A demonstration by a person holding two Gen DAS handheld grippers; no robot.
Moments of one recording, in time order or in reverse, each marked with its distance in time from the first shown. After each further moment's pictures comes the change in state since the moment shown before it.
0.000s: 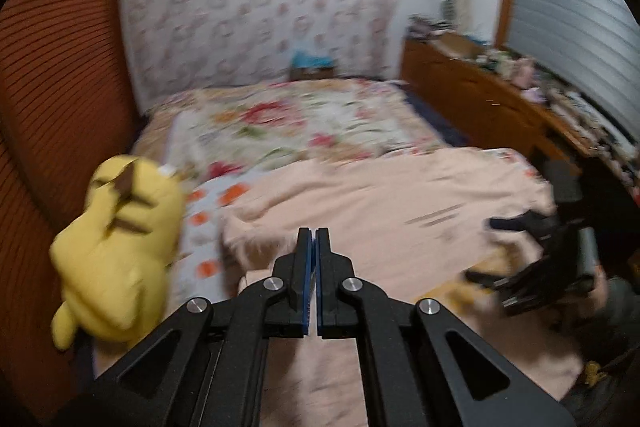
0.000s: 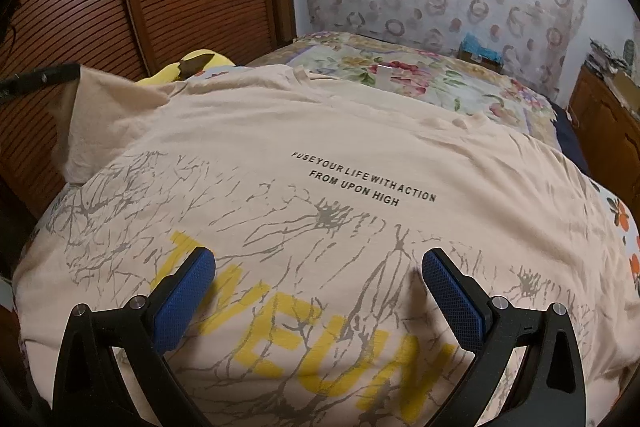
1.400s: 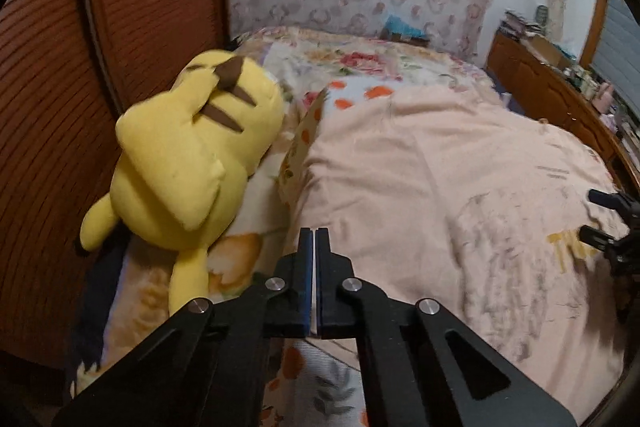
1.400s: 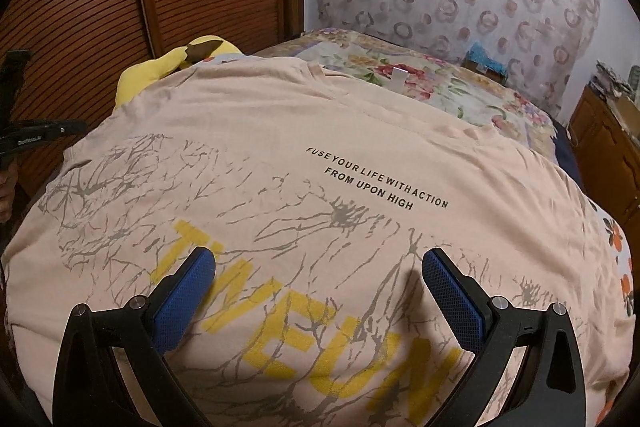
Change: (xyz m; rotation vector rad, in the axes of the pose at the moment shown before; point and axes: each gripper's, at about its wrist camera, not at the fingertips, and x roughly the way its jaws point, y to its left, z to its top) left arm 0.009 0.098 -0.093 -0.231 0.126 0.241; right arm -0.003 0.013 0.003 -0.078 0.017 -0.025
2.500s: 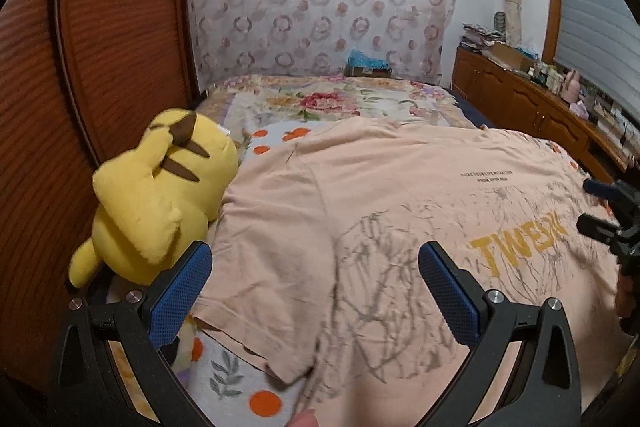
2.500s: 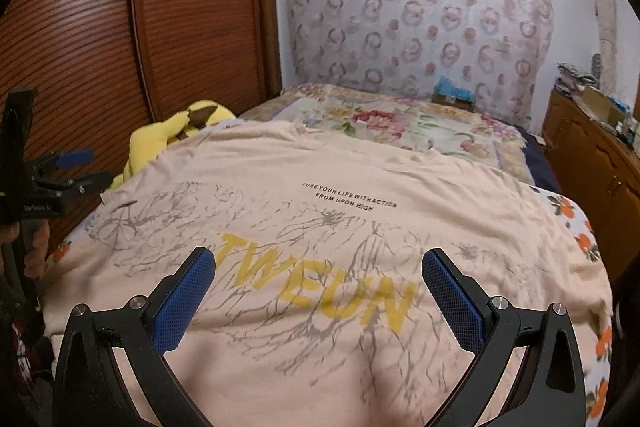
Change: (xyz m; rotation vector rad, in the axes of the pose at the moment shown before) left arm -0.036 -0.070 -0.012 0.083 -0.152 -0.045; right arm -0.053 0.022 -0.040 0.103 -0.163 -0.034
